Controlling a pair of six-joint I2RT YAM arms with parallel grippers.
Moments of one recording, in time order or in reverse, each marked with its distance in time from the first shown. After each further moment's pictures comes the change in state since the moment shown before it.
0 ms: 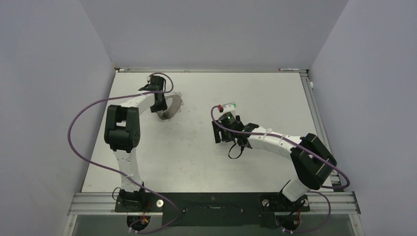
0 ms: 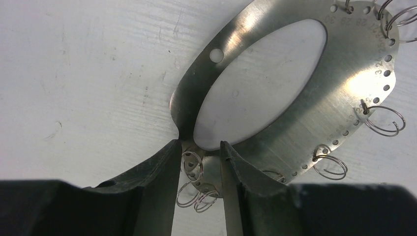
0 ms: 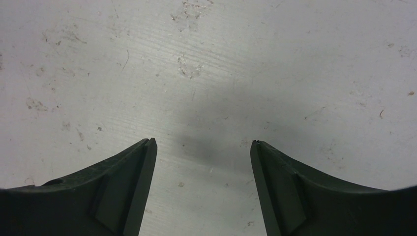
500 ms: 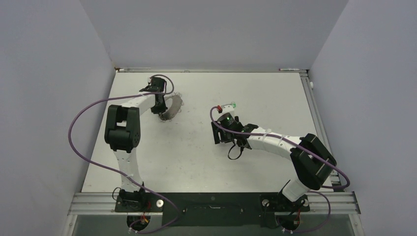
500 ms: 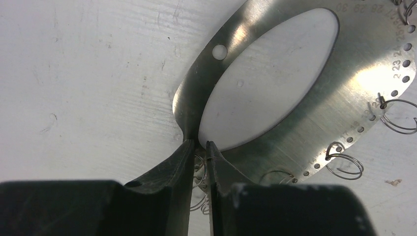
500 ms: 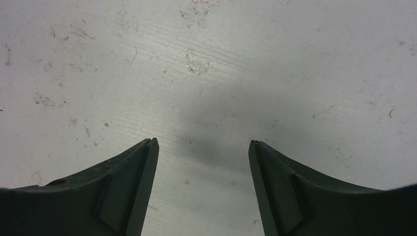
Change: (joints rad) left arm -0.006 0.000 -0.018 -0.007 -0.003 0.002; right arm 0.015 0.000 0.000 0.000 -0.008 0.007
